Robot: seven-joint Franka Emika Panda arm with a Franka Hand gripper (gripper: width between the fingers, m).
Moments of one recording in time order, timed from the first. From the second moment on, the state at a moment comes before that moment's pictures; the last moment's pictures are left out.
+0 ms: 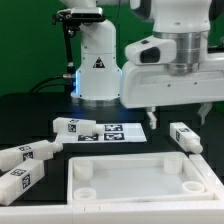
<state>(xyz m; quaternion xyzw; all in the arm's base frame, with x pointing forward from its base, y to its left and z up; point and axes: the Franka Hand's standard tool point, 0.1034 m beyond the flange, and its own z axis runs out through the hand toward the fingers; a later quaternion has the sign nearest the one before) 0.491 0.130 0.079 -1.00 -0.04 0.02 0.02</state>
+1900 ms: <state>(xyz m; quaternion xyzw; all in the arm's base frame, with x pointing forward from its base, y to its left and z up) 0.415 0.197 0.027 -1.00 -0.08 0.00 0.02</state>
